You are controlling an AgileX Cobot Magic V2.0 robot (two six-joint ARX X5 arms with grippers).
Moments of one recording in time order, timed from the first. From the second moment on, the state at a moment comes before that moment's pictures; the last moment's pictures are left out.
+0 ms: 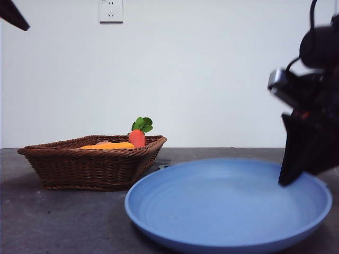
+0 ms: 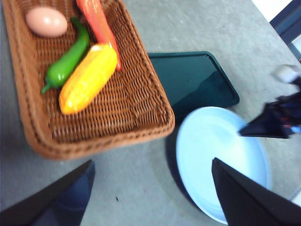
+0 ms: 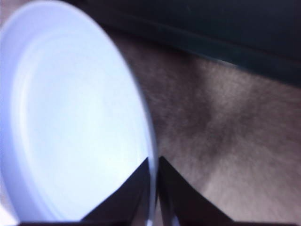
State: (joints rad) left arm -0.08 0.78 0.75 -0.61 0.59 -0.10; right arm 0.27 1.43 0.75 -0.52 -0.52 0.11
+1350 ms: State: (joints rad) left arm -0.33 1.86 1.36 -0.56 0.18 0.24; right arm 0.22 0.88 0.75 -0.72 -0.52 0.17
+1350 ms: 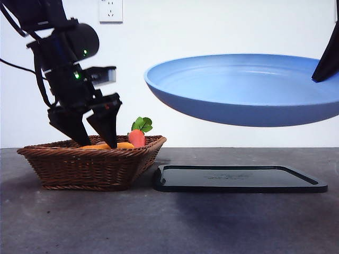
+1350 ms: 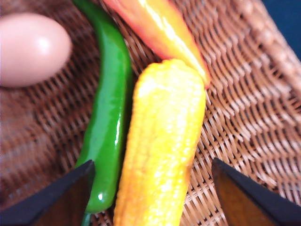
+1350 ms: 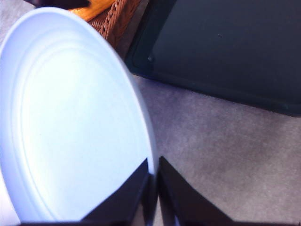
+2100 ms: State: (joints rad) left arm -0.36 1.89 1.37 -0.62 0.15 0.25; right arm 0.22 0.88 0.75 -0.73 -0.51 0.17
